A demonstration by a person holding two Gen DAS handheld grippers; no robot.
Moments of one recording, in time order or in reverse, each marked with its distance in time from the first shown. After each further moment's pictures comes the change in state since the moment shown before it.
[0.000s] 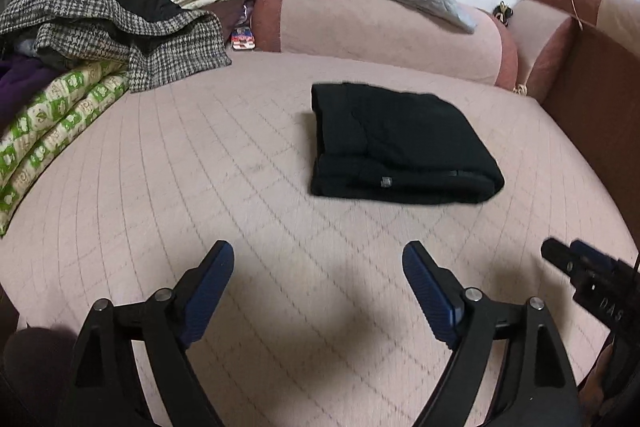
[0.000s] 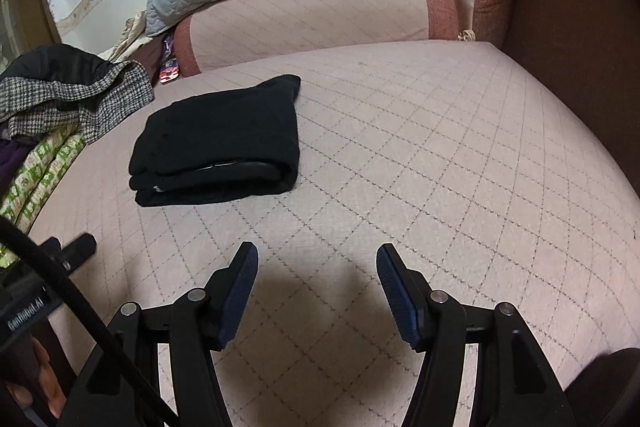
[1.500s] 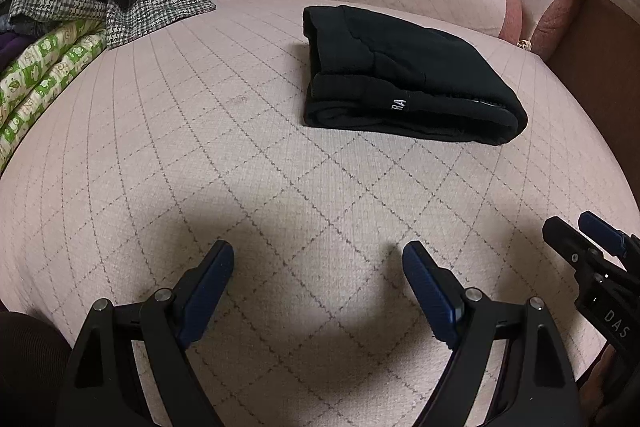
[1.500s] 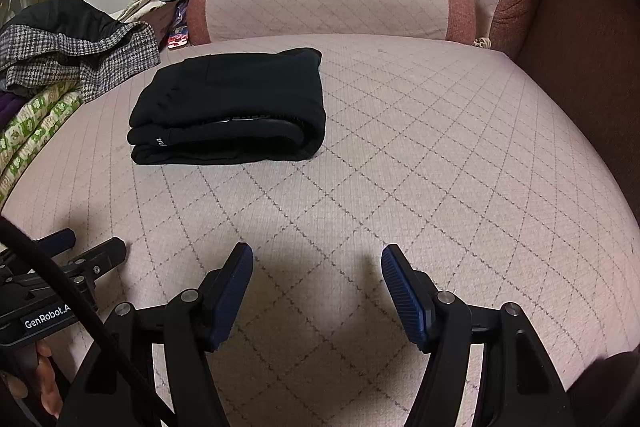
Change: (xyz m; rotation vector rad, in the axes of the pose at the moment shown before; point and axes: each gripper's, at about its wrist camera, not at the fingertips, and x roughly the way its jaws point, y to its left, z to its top) left arm 0.041 0.005 -0.023 0.027 0.162 -0.027; right arm 0.019 0.027 -0.020 -0.099 0.039 -0.052
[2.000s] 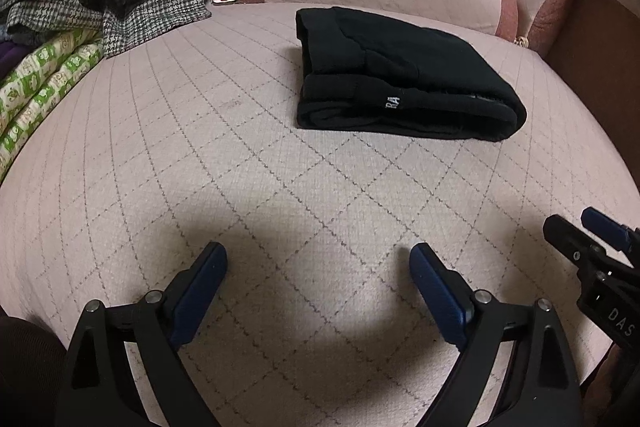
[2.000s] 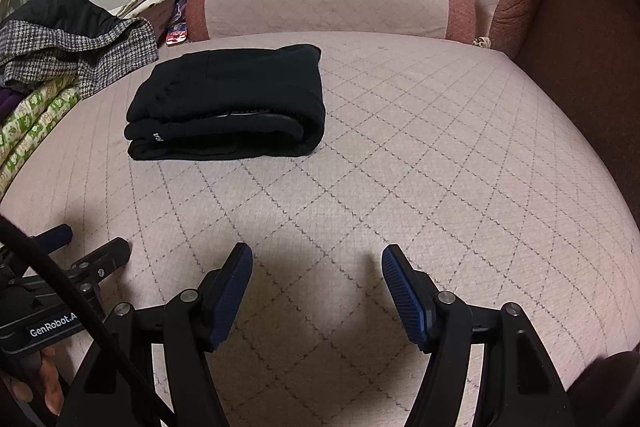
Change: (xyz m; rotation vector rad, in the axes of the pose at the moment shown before) left arm 0.004 -0.003 -0.002 0.017 -0.028 0.003; right arm 0.005 0.001 -0.001 -0.008 0.005 -0.009
